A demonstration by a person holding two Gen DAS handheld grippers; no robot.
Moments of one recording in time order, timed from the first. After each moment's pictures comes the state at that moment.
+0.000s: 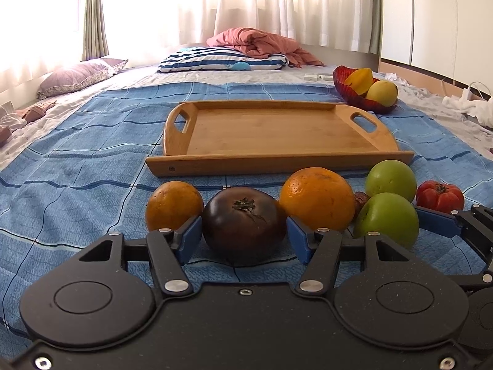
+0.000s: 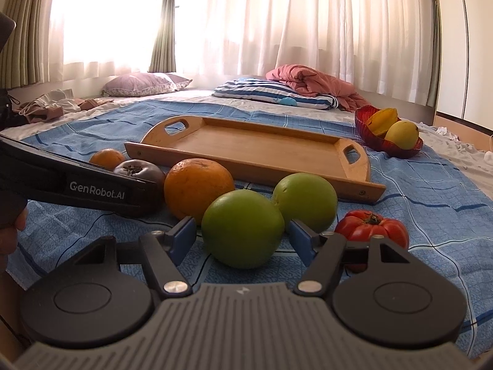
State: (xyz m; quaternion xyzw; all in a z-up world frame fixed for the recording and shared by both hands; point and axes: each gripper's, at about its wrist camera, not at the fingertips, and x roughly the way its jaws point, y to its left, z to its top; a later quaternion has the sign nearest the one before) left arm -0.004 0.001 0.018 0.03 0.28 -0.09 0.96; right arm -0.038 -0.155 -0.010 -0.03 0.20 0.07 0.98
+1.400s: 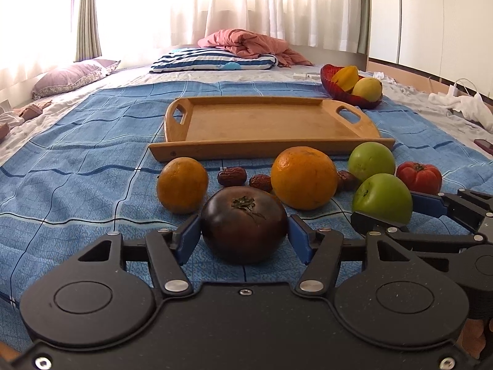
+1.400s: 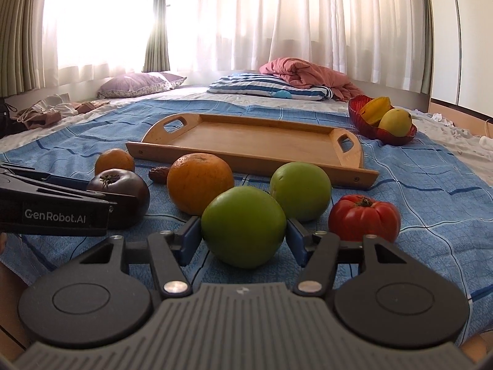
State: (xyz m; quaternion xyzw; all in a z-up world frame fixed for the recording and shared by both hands) left arm -0.043 0.013 0.016 0.04 0.27 -0.11 0.96; right arm -0.053 -0.158 -0.006 -0.01 0.21 0.06 0.98
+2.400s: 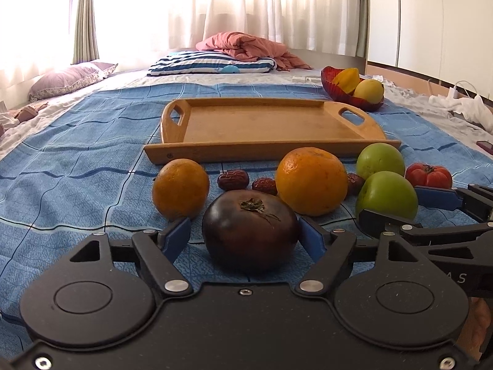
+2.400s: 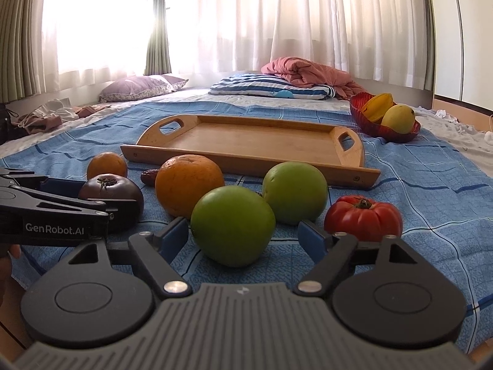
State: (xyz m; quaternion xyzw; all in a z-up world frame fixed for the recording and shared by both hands) left arm -0.022 0.014 0.004 0.03 0.27 -0.11 0.96; right arm -0.042 -0.170 -0.010 0.00 0.21 0.07 0.98
